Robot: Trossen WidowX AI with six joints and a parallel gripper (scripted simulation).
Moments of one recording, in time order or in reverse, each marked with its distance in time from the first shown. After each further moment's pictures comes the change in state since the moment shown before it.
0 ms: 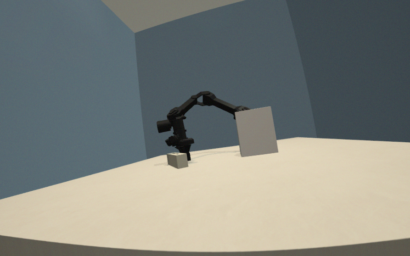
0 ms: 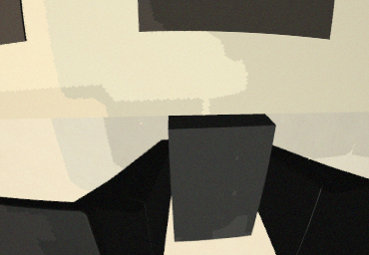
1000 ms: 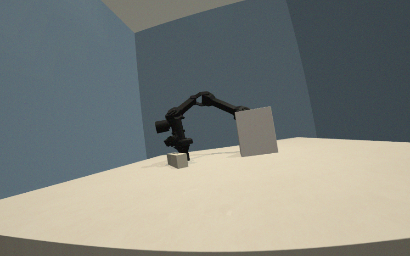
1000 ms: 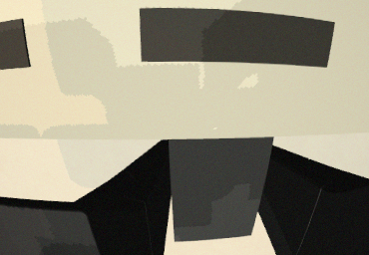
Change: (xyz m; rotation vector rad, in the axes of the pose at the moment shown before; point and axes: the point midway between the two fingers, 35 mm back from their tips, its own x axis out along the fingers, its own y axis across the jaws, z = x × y) arm -0.001 0.000 0.006 -0.012 0.014 -0.002
